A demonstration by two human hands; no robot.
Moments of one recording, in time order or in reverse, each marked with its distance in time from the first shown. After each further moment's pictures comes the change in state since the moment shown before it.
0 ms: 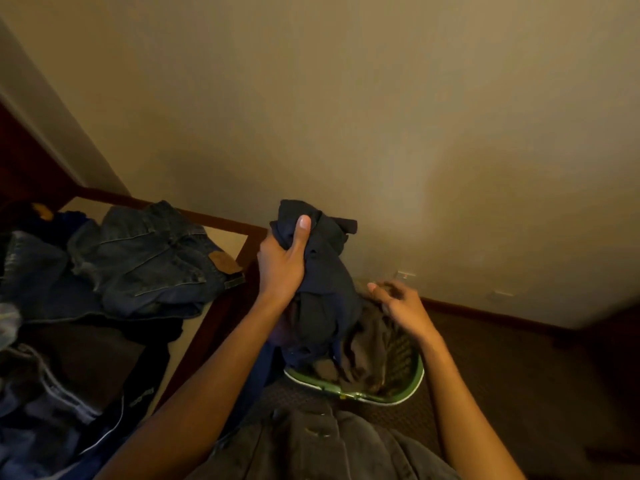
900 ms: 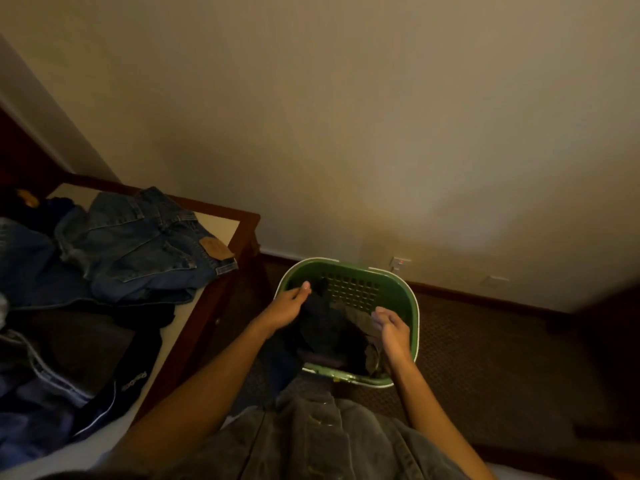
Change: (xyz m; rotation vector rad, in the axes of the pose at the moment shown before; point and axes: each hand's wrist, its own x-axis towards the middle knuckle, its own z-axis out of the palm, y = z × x) left_hand -0.022 -0.144 0.016 0.302 -0.649 -0.495; right_hand -0.004 0.108 0.029 0.374 0.297 0.180
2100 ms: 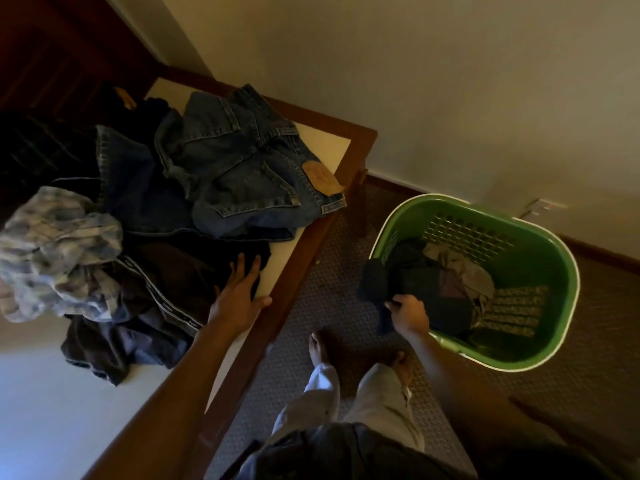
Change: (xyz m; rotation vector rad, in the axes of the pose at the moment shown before) left_hand -0.072 -0.218 -0.189 0.634 0.279 -0.348; right_hand 0.061 0.163 0.169 -1.081 -0.480 -0.036
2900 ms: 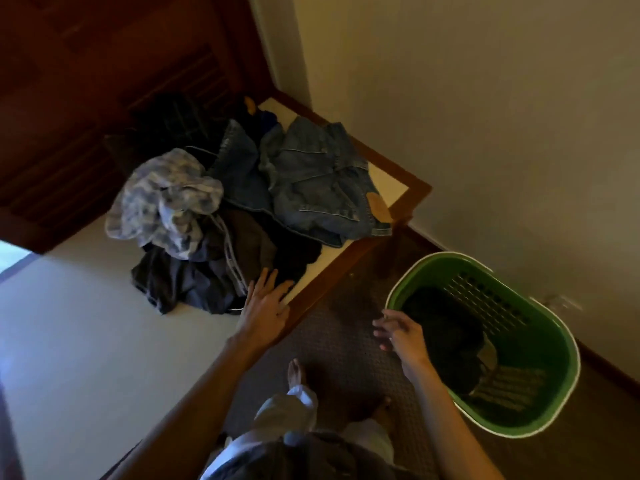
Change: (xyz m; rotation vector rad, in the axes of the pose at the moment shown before) left_hand -0.106 -0.006 0.026 -0.145 0.365 -0.007; right_hand -0.138 -0.095 -0.043 0.678 -0.186 -0.023
